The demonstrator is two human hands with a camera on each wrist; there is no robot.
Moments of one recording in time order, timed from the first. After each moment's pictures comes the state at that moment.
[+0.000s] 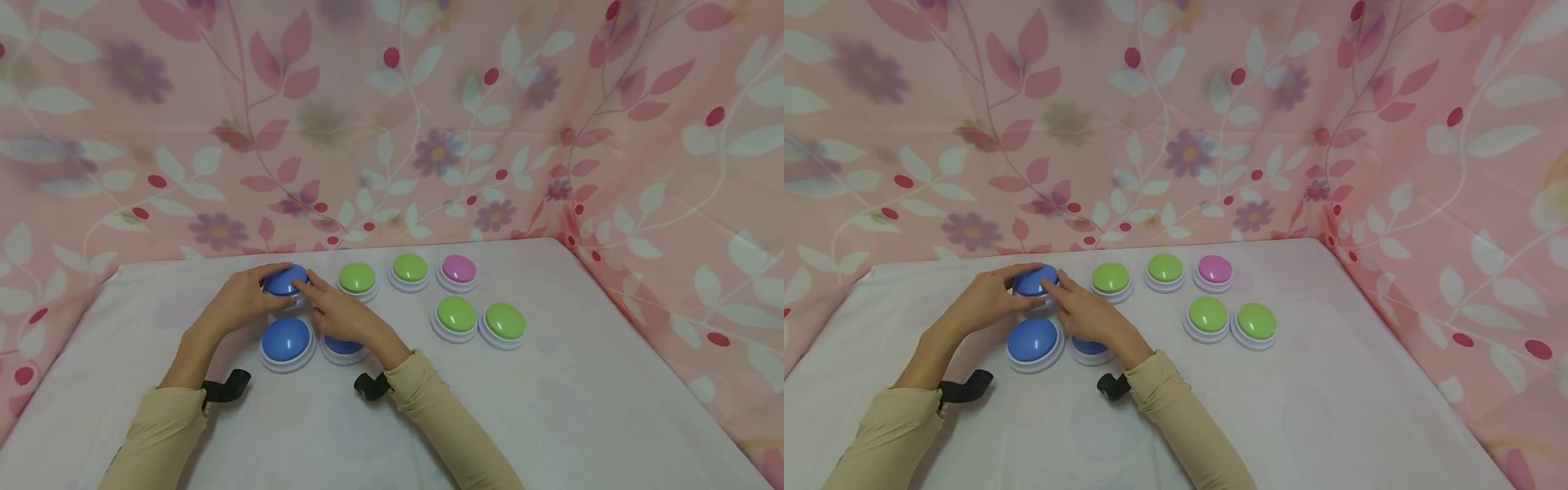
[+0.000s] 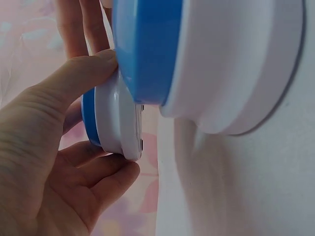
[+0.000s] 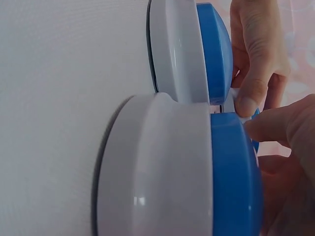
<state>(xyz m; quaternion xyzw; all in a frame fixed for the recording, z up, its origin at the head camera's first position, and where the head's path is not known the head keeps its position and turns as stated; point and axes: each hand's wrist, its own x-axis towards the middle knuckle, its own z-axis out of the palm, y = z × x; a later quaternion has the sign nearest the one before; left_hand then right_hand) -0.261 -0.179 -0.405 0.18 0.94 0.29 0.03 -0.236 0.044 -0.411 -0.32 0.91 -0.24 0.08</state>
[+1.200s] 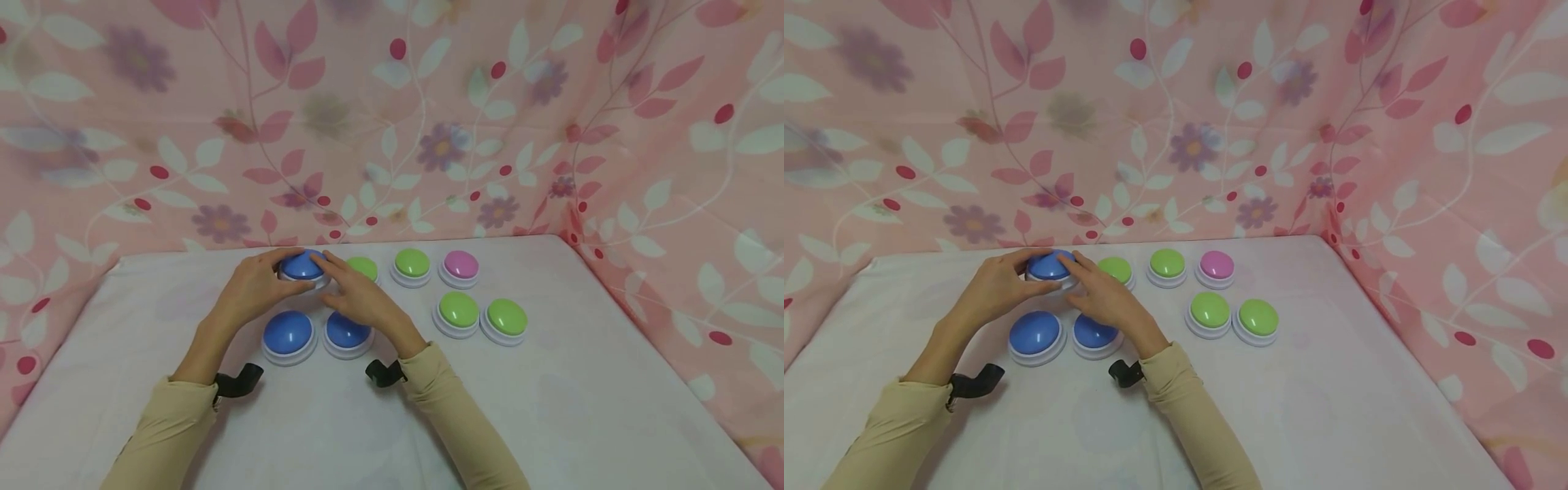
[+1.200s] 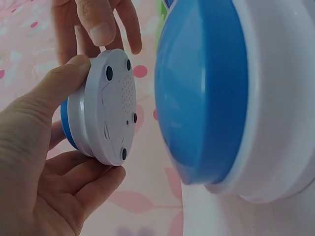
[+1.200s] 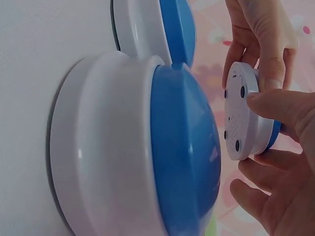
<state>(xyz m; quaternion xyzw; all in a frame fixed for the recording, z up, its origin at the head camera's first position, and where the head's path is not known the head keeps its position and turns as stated) -0.252 -0.154 -0.390 0.18 0.93 0.31 -0.07 -0.242 0.064 -0.396 -0.28 0.91 -0.29 0.05</state>
